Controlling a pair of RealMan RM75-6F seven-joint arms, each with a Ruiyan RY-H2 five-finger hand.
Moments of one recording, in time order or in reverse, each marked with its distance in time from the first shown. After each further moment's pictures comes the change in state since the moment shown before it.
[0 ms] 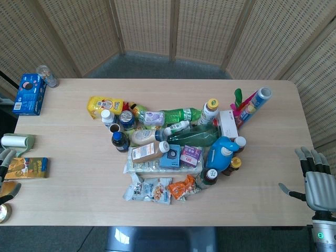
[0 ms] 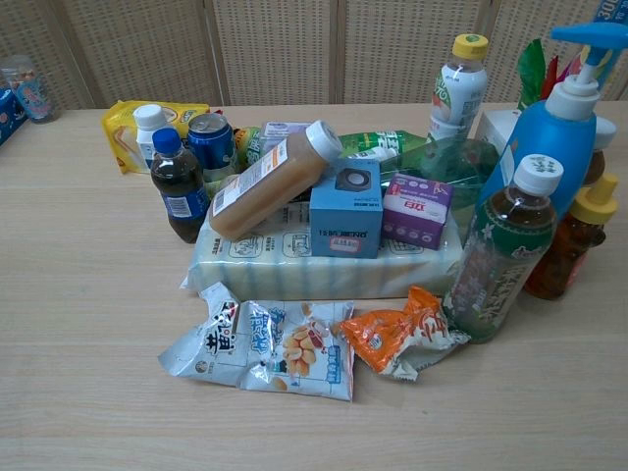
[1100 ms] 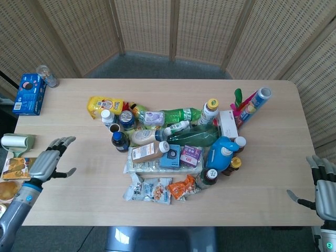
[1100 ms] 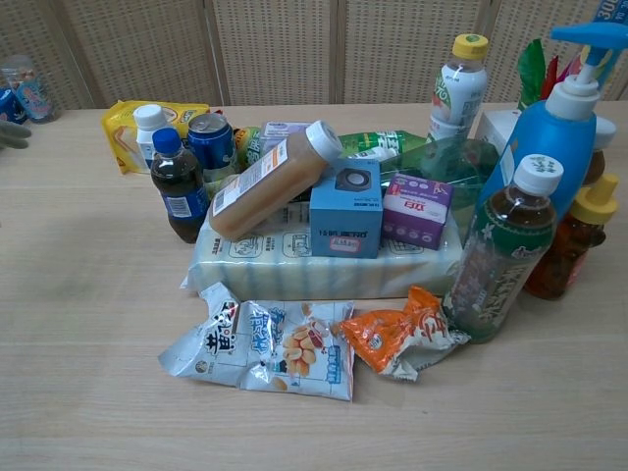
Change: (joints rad) left arm -0.328 -0.166 -0.102 0.027 -0.152 -0.536 -0.326; right arm -0.064 0.018 -0.026 0.004 0.018 0.045 0.060
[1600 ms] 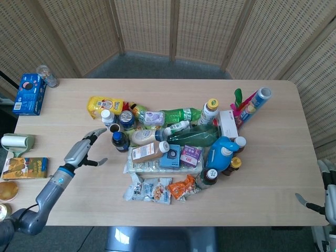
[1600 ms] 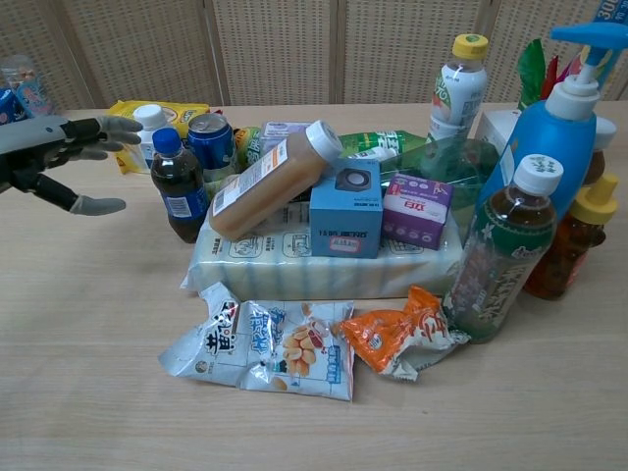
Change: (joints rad) left arm -0.163 -0.203 -0.070 0.132 -0.027 -0.128 -0.211; right arm -0.035 0.024 -0.001 -0.004 0.019 0.025 0.016
